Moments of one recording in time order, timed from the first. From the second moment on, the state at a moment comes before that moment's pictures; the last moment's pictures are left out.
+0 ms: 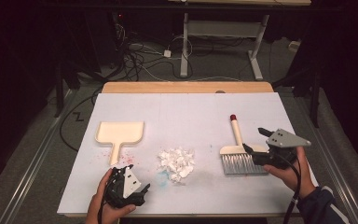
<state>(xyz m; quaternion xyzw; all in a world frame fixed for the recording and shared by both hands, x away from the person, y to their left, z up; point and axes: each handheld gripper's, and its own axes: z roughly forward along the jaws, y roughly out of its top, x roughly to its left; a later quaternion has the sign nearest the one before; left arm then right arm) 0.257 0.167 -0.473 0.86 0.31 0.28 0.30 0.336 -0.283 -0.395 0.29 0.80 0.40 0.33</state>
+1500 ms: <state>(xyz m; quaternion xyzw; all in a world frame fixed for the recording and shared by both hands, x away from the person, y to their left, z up) 0.260 0.170 -0.470 0.84 0.32 0.29 0.33 0.291 -0.312 -0.438 0.30 0.77 0.43 0.37</state>
